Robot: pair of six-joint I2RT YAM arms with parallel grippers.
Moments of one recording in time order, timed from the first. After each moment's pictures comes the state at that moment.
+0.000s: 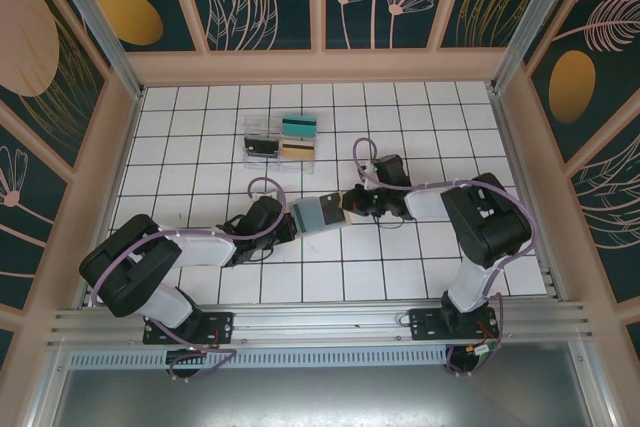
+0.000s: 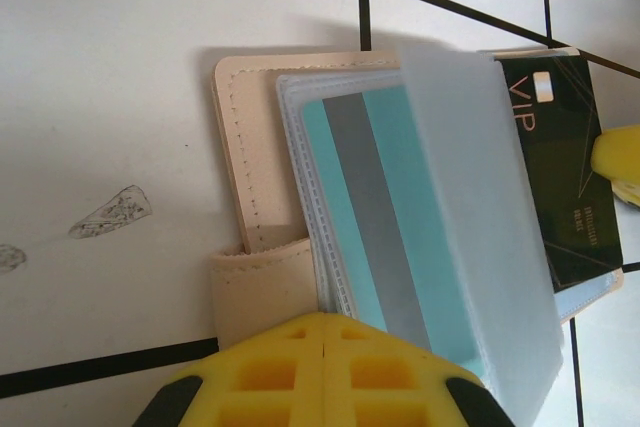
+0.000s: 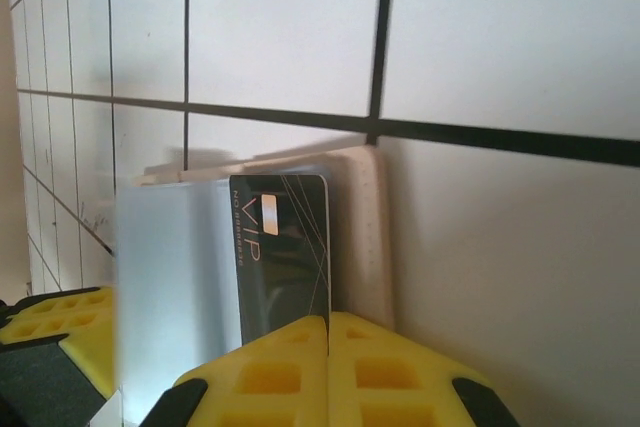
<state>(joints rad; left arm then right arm) -0.75 1.51 0.45 0.27 -0.01 -0.90 0.46 1.76 0.72 0.18 -0.58 0.65</state>
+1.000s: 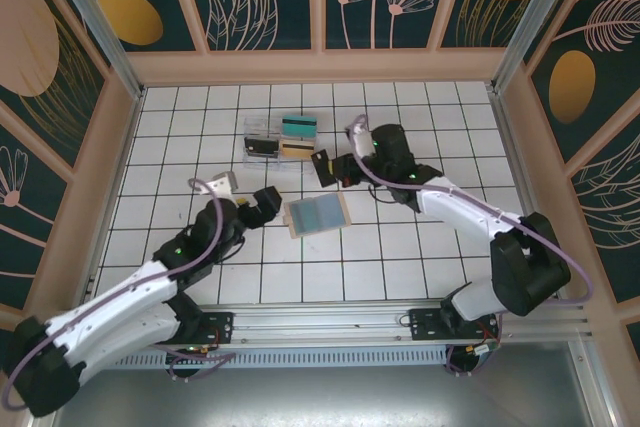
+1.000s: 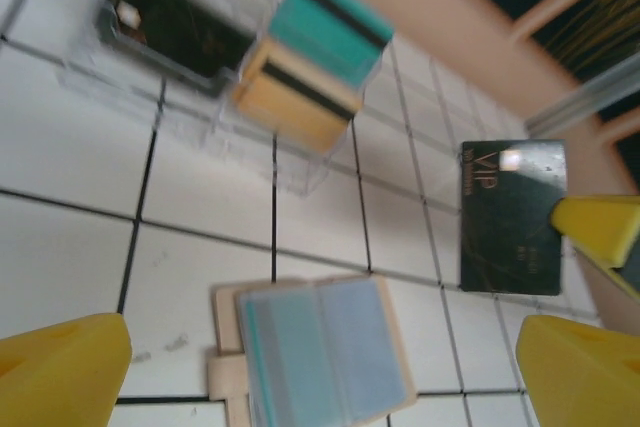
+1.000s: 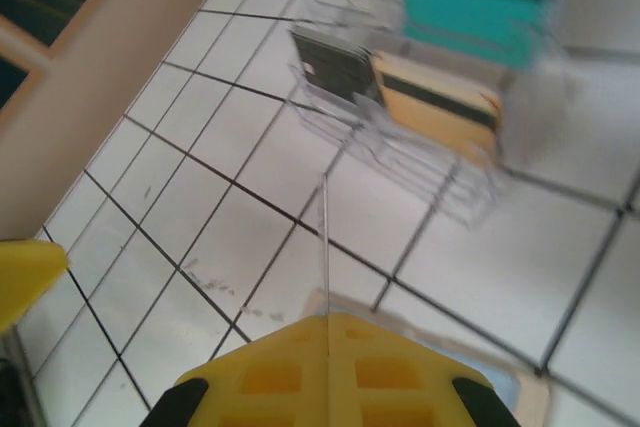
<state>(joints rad) -0.75 0.75 0.44 -0.09 -0.32 -0.90 0.61 1.46 0.96 -0.04 -0.38 0.31</state>
